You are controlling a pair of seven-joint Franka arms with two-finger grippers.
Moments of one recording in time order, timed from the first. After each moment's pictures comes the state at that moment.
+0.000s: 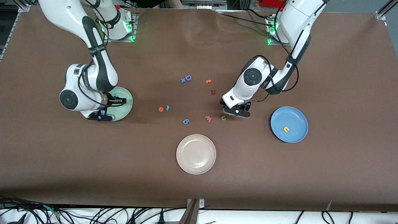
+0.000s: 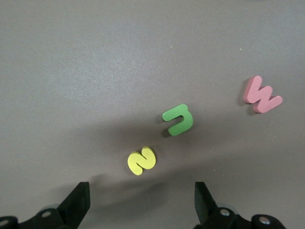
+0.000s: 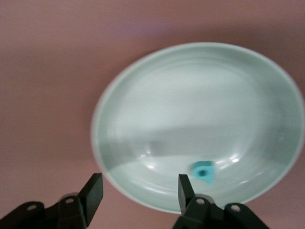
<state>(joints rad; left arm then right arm) -0.31 0.57 -0.27 -2.01 0.12 2.61 -0.42 0.51 0.43 -0.33 -1.99 0.33 2.06 0.07</state>
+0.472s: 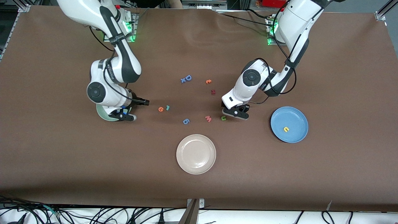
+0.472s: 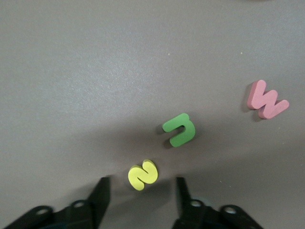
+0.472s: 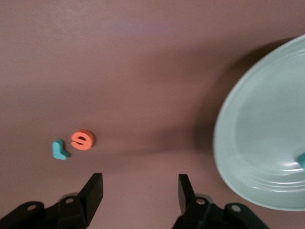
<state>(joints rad) -0.31 0.59 -0.26 -2.00 0.18 2.64 -0.42 0.58 0.44 -0.22 -1.96 0.34 2.19 0.36</state>
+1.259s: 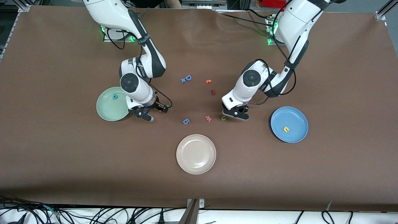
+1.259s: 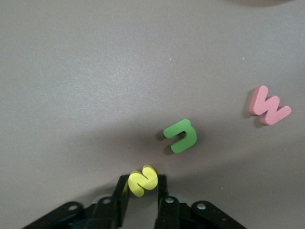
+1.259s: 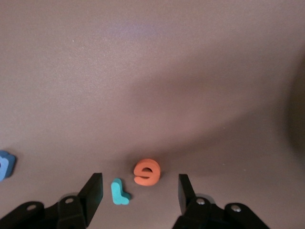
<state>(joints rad) -0.30 0.60 -0.26 -1.99 0.18 2.66 -0.43 0.72 0.54 -0.22 -1.96 0.34 2.48 0.71</state>
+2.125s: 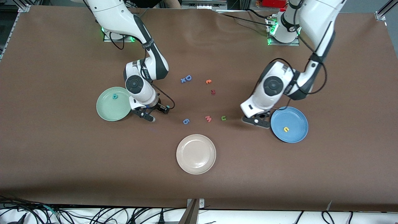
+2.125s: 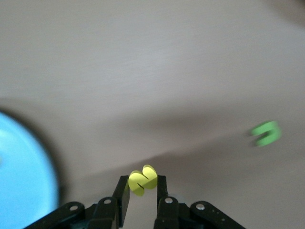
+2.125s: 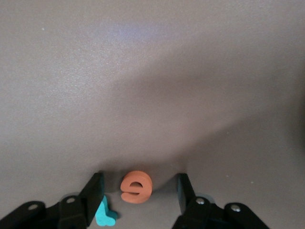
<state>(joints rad) -0.14 0.48 -0.25 -1.92 0.18 2.33 -0.21 0.73 0.59 -0.22 -1.97 0.34 2.52 0.72</state>
